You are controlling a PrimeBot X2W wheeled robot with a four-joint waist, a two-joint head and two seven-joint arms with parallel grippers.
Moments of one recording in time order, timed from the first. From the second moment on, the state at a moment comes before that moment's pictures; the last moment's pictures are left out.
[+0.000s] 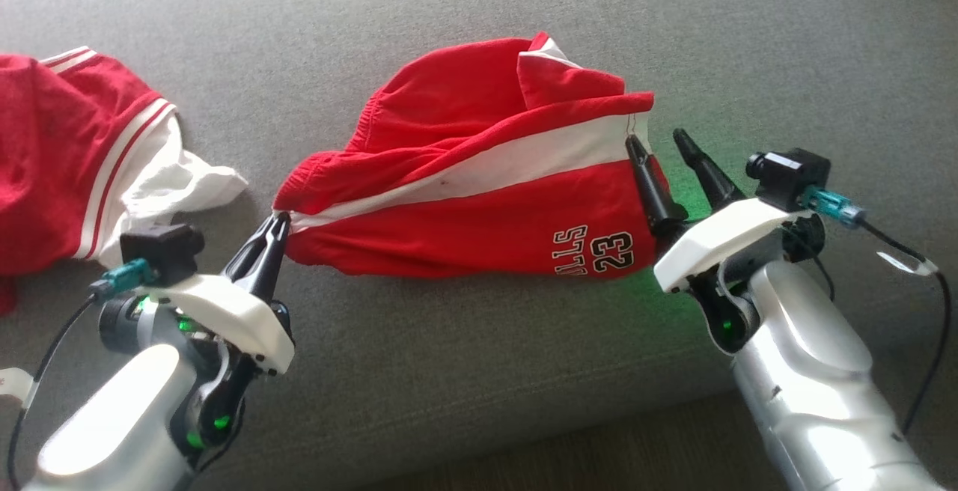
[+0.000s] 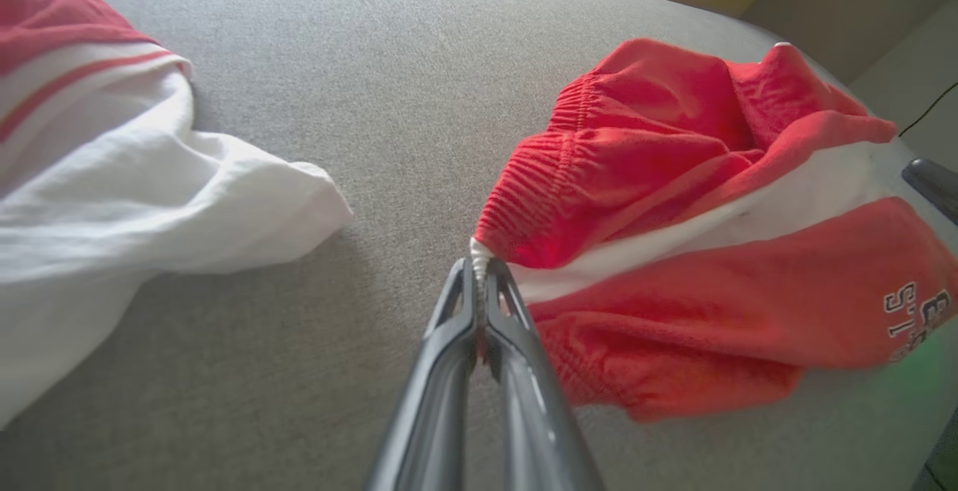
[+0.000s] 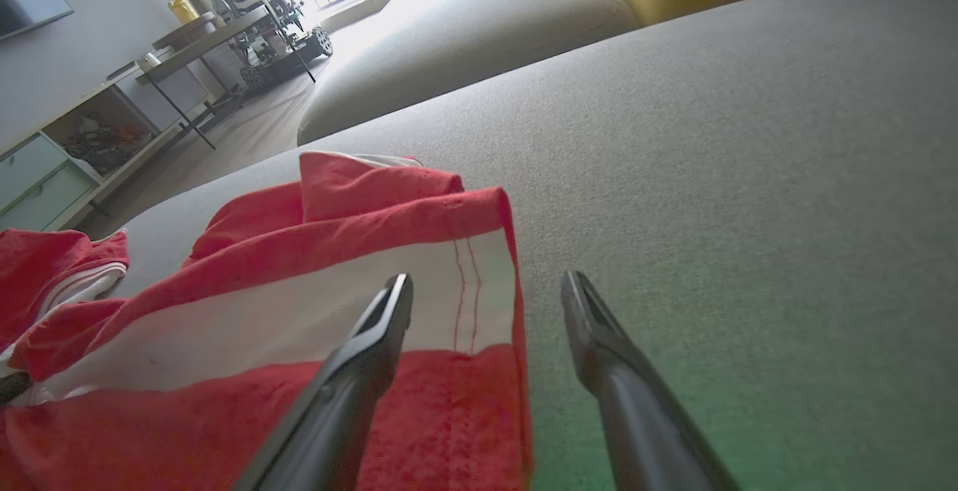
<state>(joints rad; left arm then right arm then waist) -0.39 0.52 -0.76 0.27 -0.92 0.12 -0.17 -0.57 -0.05 0.20 0.76 0.43 0.13 -0.25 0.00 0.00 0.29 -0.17</state>
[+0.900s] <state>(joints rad) -0.40 0.50 -0.77 0.30 -0.91 0.11 -0.18 -0.63 -0.06 0.31 0.88 0.52 0.13 -0.25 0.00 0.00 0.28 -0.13</state>
